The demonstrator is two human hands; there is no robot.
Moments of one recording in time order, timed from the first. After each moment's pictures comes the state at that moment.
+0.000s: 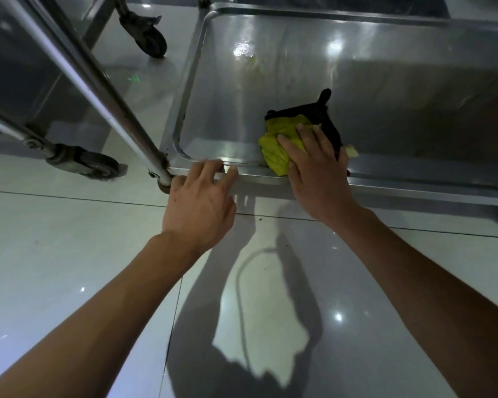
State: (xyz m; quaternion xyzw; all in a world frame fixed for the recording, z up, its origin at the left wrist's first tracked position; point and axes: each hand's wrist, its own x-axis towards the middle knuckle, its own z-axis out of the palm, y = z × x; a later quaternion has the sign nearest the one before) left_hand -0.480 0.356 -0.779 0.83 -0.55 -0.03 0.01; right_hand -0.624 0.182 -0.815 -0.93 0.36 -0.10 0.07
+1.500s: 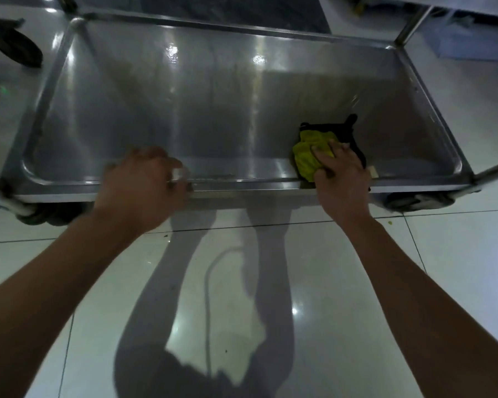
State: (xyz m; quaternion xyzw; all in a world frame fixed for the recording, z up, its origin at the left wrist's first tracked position) left_hand -0.538 0.251 -0.758 0.82 -0.55 -0.10 0.11; right_hand -0.818 0.081 -0.797 -0.80 0.55 -0.18 0.17
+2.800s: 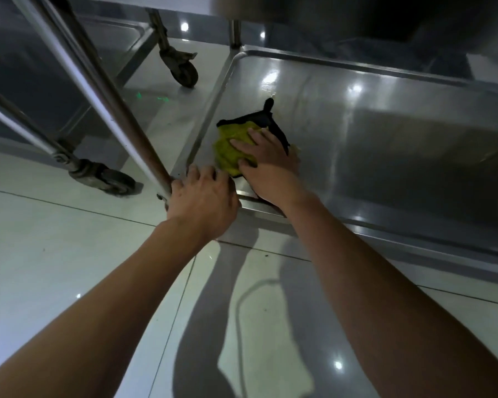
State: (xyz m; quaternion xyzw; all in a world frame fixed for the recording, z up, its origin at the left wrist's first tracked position) left_hand -0.444 0.309 -0.769 0.90 -0.43 -0.08 -0.03; right_hand -0.492 0.154 -0.809 -0.93 0.26 -0.08 0.24
